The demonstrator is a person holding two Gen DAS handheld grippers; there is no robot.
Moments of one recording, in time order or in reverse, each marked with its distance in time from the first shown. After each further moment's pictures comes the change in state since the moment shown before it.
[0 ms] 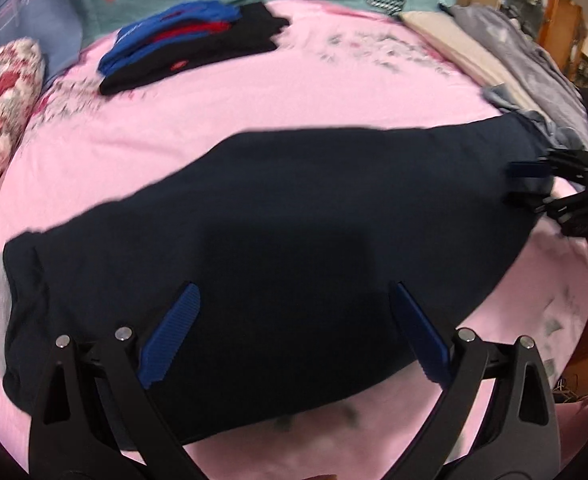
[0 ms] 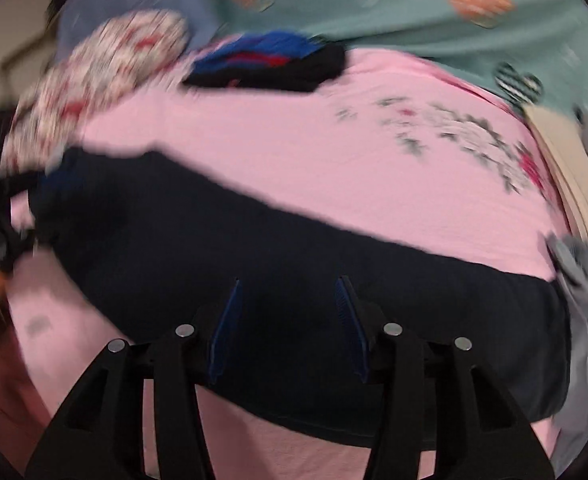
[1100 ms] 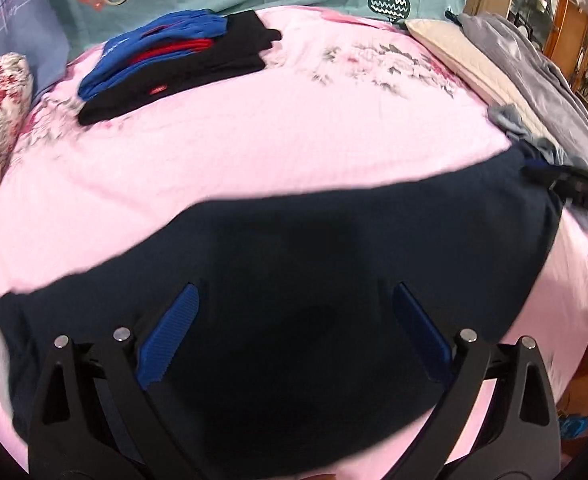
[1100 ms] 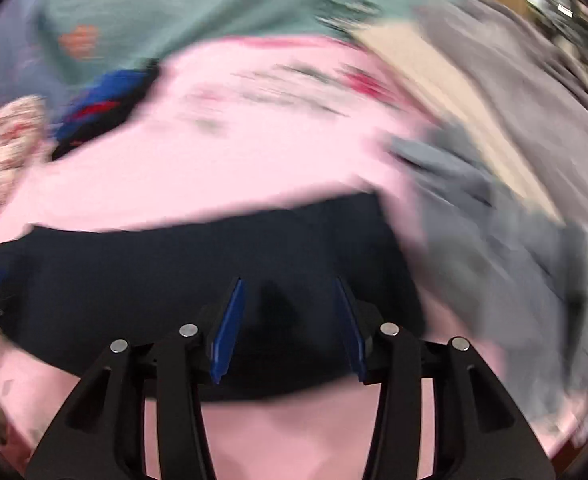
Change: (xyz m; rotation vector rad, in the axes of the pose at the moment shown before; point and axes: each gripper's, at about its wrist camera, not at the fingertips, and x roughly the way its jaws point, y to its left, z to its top) left arm 0.016 -0.038 0.059 -0.013 -0.003 0.000; right arm -0.041 -0.095 -0.015 0.424 -0.097 -0.074
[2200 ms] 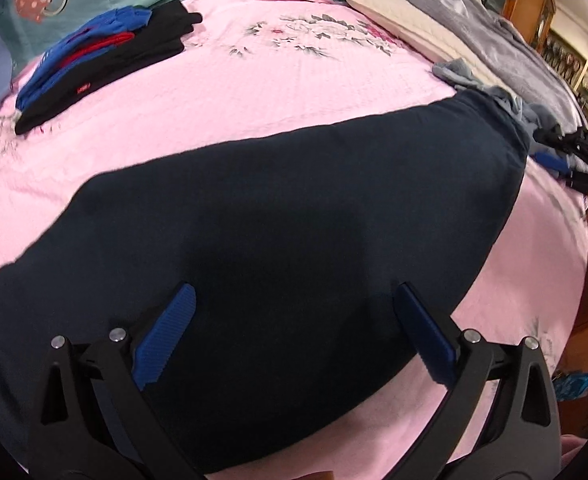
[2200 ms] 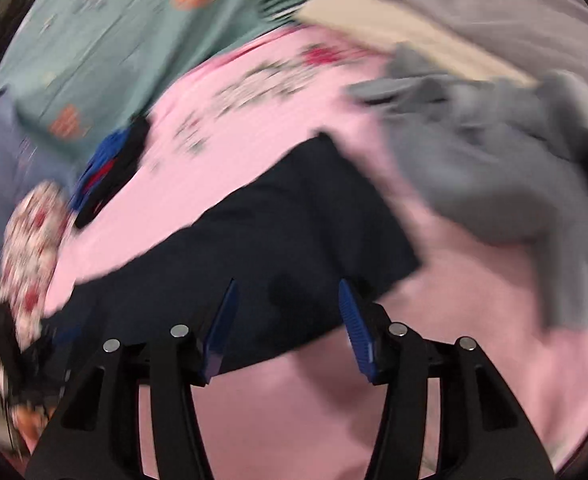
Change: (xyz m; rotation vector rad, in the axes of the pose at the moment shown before) left arm 0.012 -0.048 -0.029 0.109 0.027 -0.129; right arm -0.029 -0.082 -0.057 0.480 -0.050 -0.009
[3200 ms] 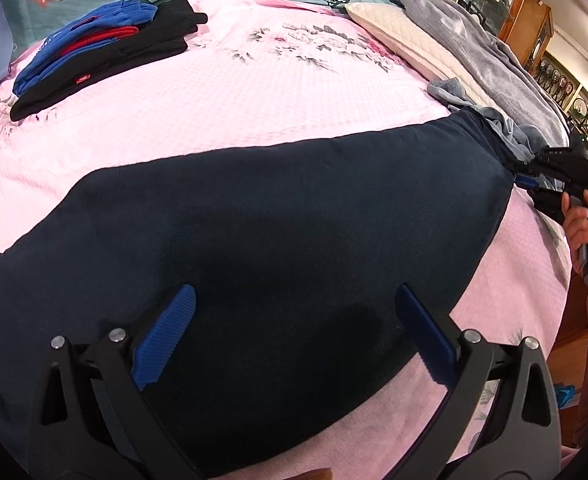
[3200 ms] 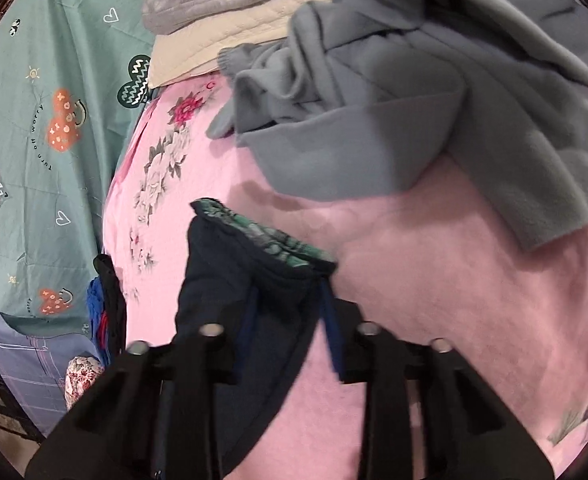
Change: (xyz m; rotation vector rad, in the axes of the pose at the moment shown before) left arm -0.001 0.007 0.001 -0.040 -0.025 -0.053; right arm 0.015 -0.063 0.003 0.619 -0.014 0.020
